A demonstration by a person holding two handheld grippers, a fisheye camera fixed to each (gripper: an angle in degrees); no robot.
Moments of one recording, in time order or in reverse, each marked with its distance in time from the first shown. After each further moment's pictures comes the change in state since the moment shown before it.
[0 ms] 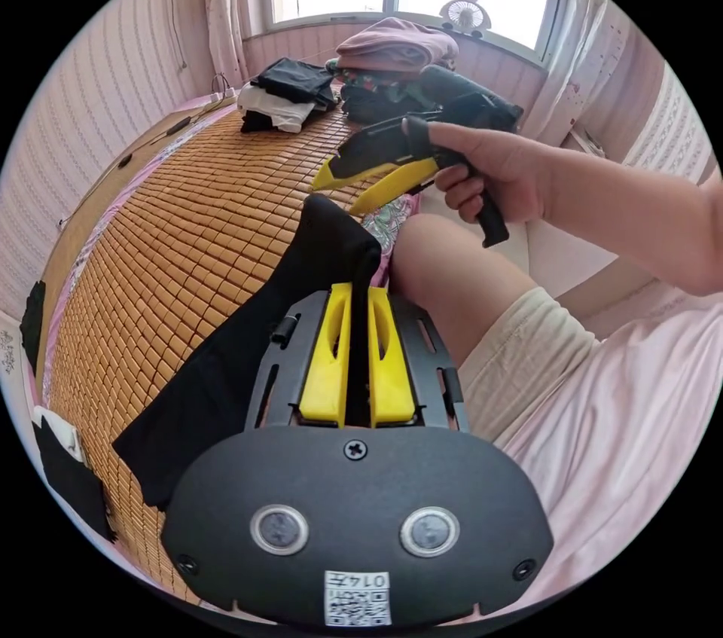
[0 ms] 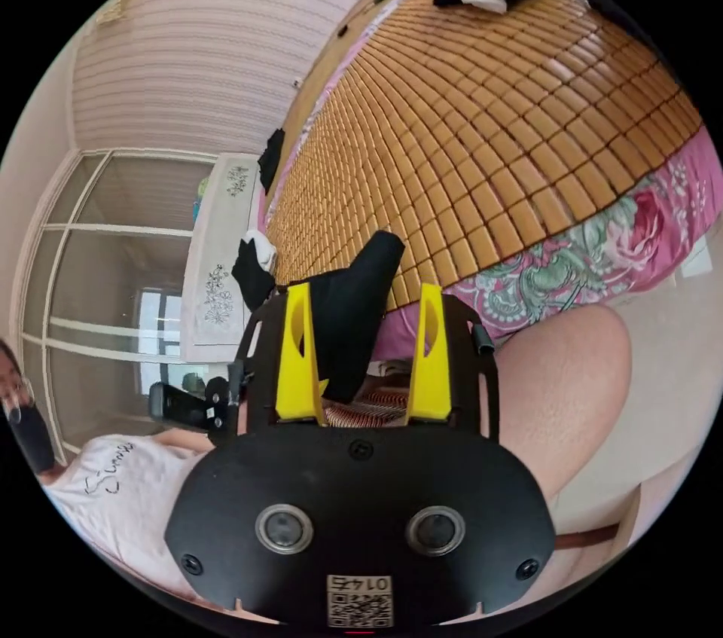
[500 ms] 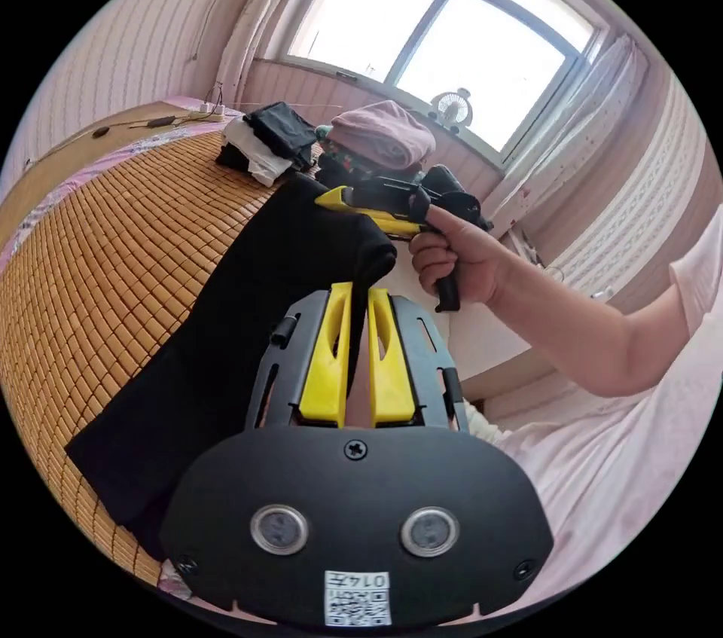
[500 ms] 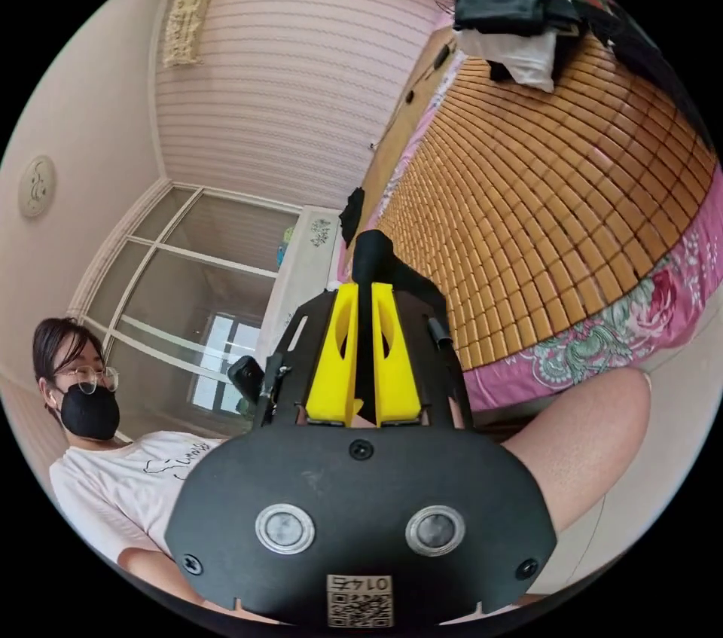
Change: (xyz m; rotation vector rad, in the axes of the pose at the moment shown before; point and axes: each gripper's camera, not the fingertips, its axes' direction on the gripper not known) left arm -0.077 -0.036 -0.029 0.241 0.331 -0.175; right arm 0.002 -0.012 -0.086 0.235 -0.319 -0.107
